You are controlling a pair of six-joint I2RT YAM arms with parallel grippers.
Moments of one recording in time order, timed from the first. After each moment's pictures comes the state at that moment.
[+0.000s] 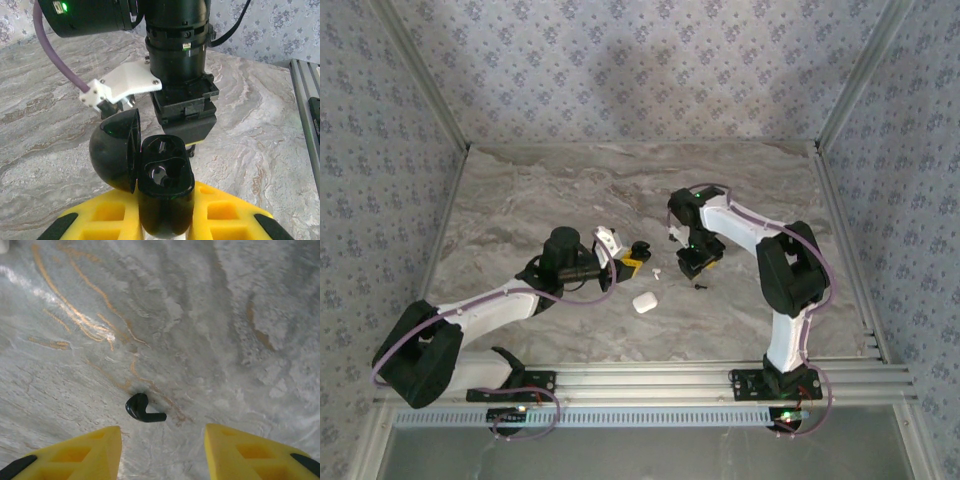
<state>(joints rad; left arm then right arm) -0.66 1.26 0.55 0.38 0.57 0.10 0.54 1.89 1.38 -1.17 0.02 -0.15</state>
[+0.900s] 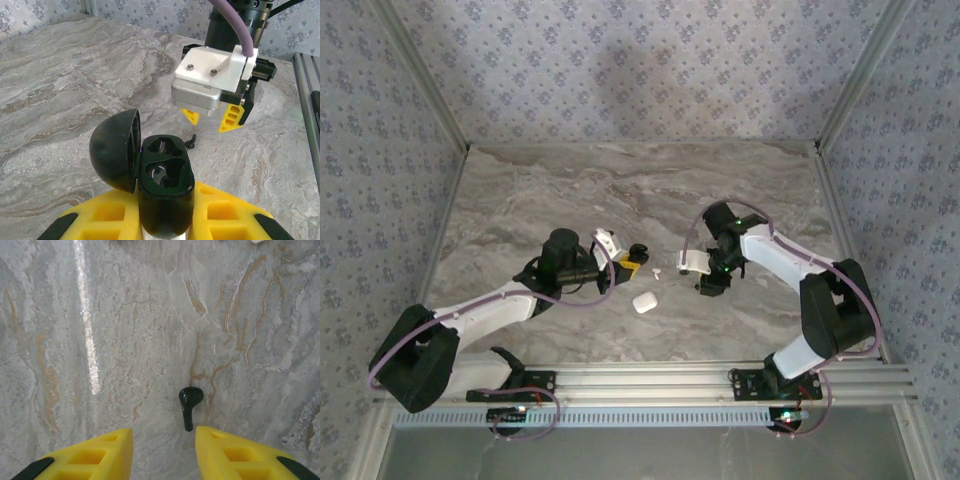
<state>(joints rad) -0.66 1.24 0.53 0.34 0.56 0.12 0.43 1.54 0.98 -0.89 -0.28 -1.09</state>
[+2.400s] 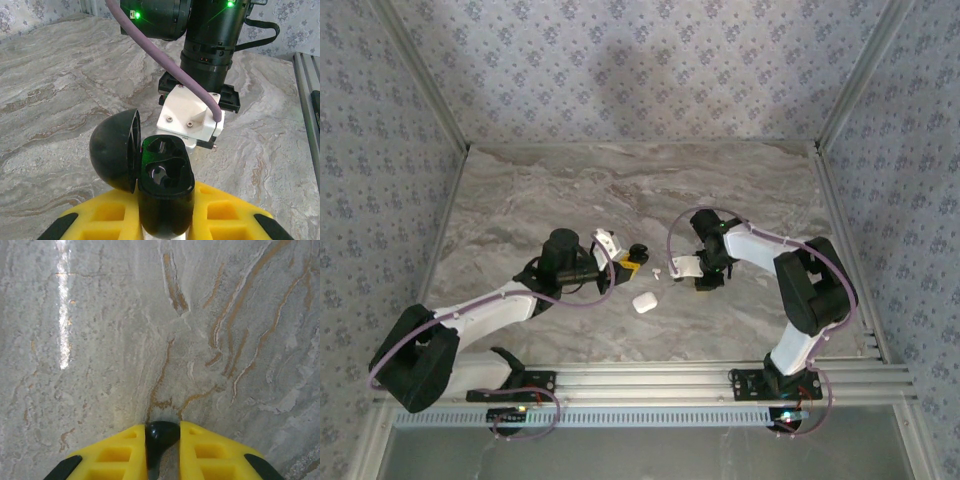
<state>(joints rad) -0.66 1.24 0.53 0.34 0.56 0.12 0.46 1.71 0.99 -0.74 -0.18 -1.22</state>
